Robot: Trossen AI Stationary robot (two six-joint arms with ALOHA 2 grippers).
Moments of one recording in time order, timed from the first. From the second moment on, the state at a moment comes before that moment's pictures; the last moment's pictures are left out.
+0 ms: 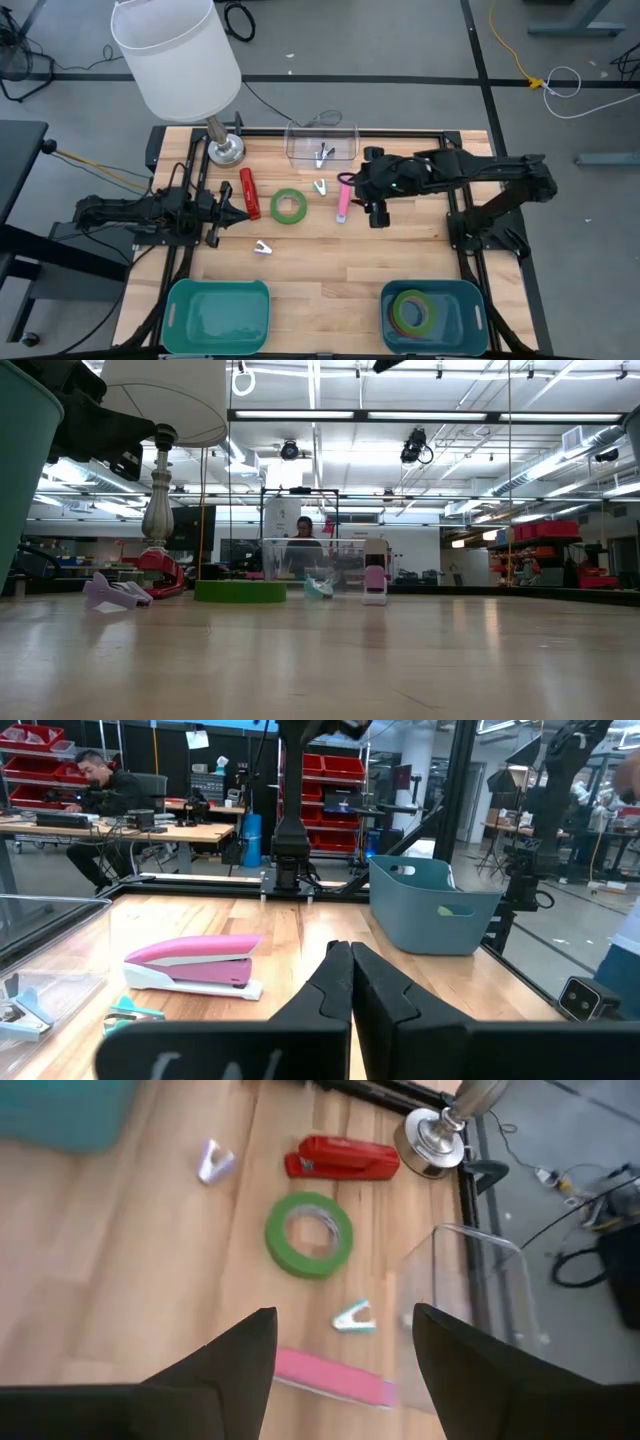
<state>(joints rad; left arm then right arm) -0.03 0.02 0.01 0.08 0.04 -0.09 0.08 1.49 1.64 -0.97 0.24 -0.25</state>
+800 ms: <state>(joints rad) -0.03 0.03 0.01 0.08 0.04 -0.09 -0.19 1.66 1.64 -1.05 -0.10 -1.22</state>
